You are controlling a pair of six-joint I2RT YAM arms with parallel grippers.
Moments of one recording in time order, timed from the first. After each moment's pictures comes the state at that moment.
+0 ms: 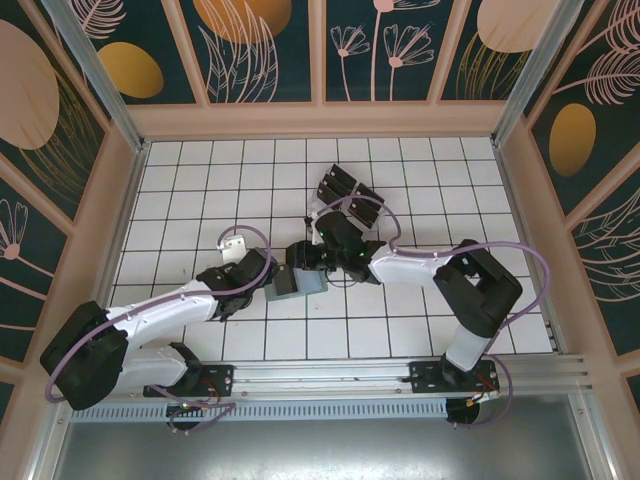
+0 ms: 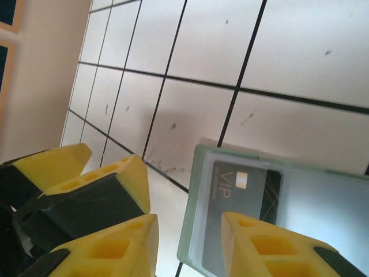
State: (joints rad) left arm -0.77 1.24 0.57 -0.39 -0.64 -0.87; right arm 0.87 1.71 0.92 0.16 -0.29 0.79
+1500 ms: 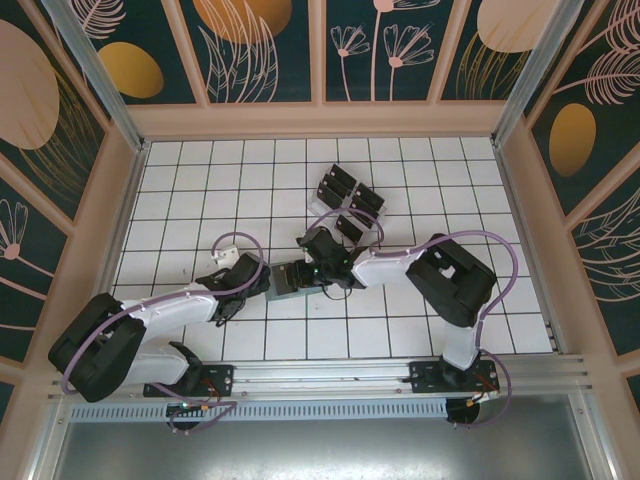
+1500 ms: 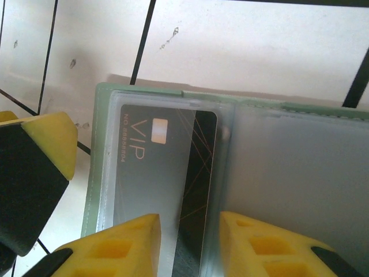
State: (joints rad) left arm -0.67 1.30 0.44 -0.23 -0.47 -0.91; right arm 0.94 1.86 0.97 0.03 -0.21 0.71
